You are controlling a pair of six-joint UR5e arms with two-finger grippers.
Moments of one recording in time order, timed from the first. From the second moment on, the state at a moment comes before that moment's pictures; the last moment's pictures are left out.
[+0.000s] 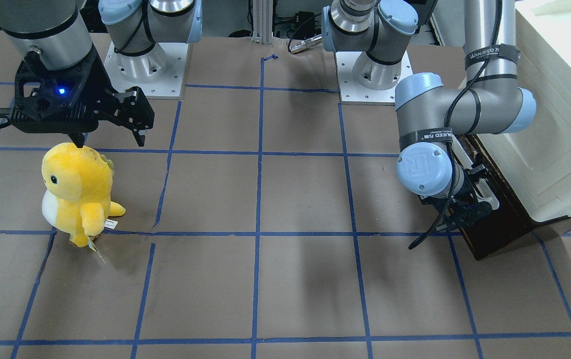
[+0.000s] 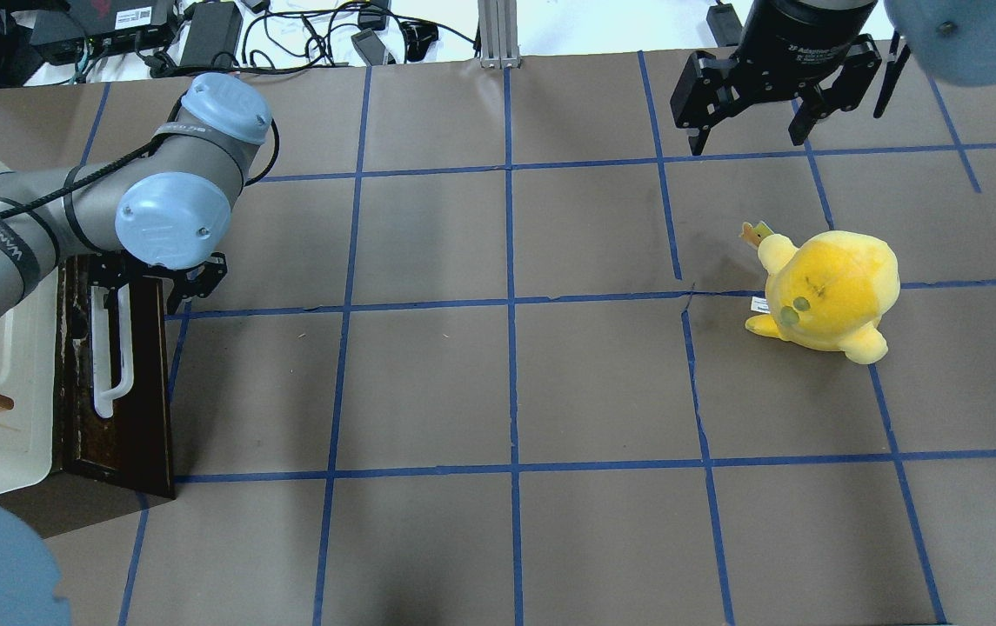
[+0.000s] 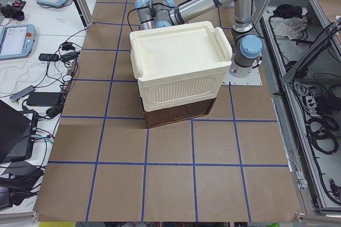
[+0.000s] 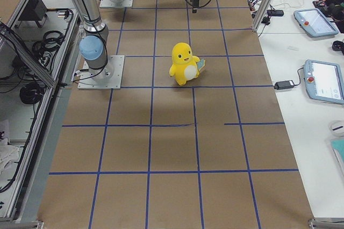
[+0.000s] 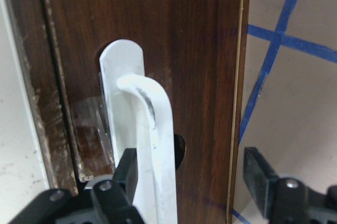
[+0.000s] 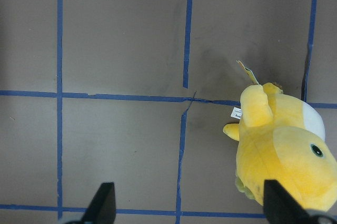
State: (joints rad) left arm -1.51 -1.90 -1.77 -1.37 2.29 -0.37; right arm 1.60 -1.48 1.44 -1.57 -1.58 -0.02
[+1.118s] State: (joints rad) left arm -1.50 -1.90 -1.78 -1.39 2.29 -0.37; right arm 1.60 -1.48 1.44 -1.57 -1.58 -0.02
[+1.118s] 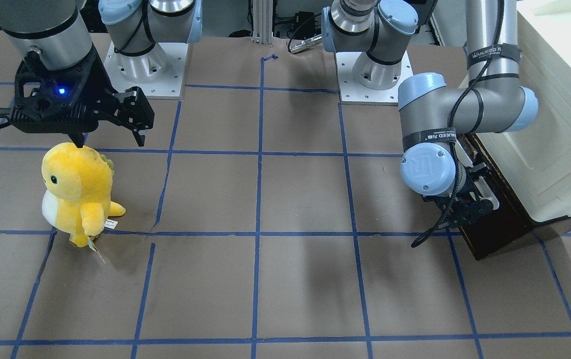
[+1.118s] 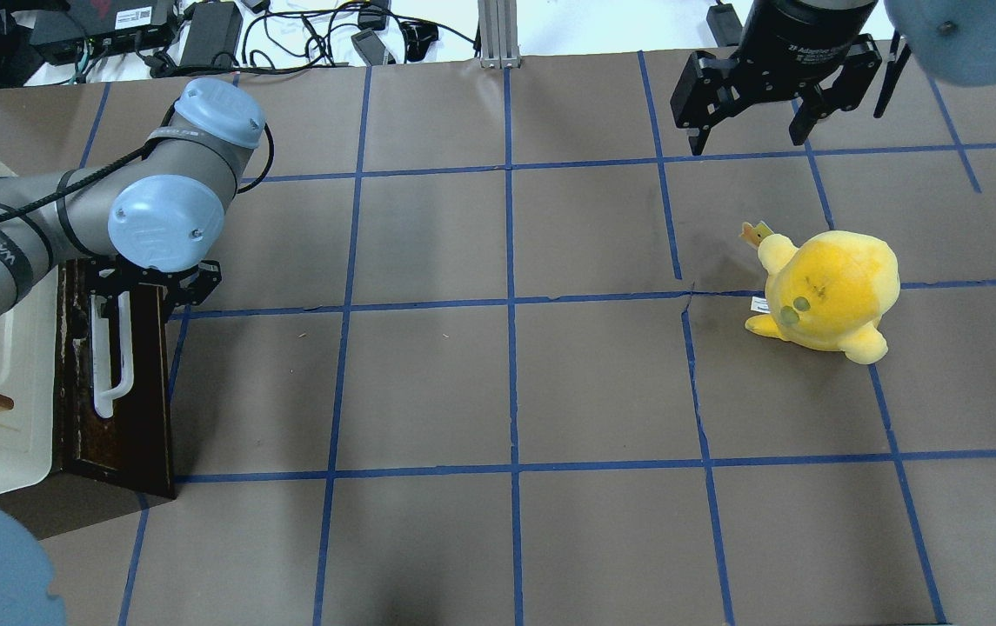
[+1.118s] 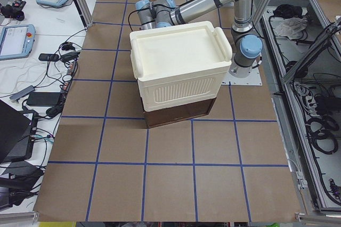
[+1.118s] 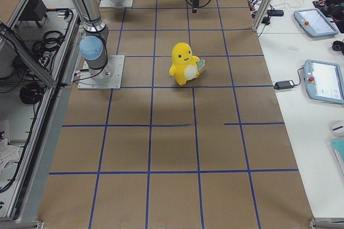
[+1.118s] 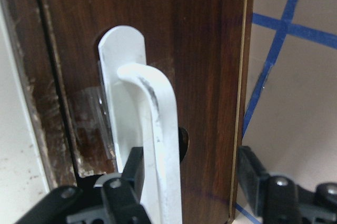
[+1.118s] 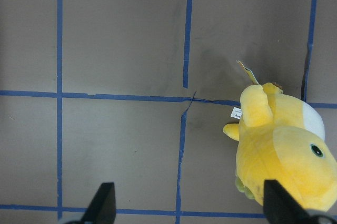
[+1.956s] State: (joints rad) left arm -1.50 -1.90 -1.79 -1.39 2.29 -0.37; right arm 1.60 -1.48 1.44 -1.57 -1.58 -0.02
